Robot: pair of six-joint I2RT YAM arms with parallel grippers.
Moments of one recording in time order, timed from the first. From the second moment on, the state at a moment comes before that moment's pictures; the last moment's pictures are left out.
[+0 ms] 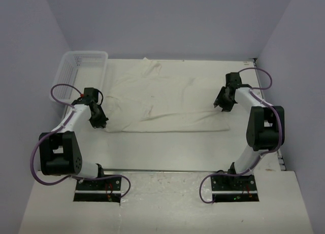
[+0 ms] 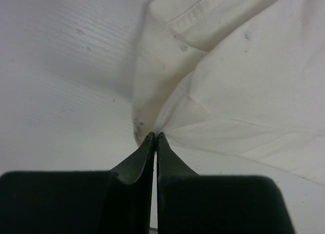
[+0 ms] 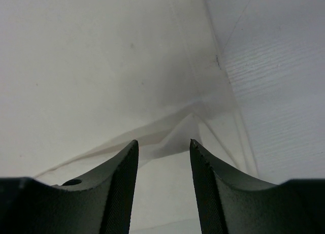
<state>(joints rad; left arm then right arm) 0.05 1.43 0.90 -0.73 -0.07 -0.45 0.02 1.77 1.20 -0.58 0.04 0.52</state>
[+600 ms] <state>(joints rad) 0.05 1.43 0.90 -0.73 -0.06 -0.45 0.02 1.71 1.17 -0.58 0.04 0.52</state>
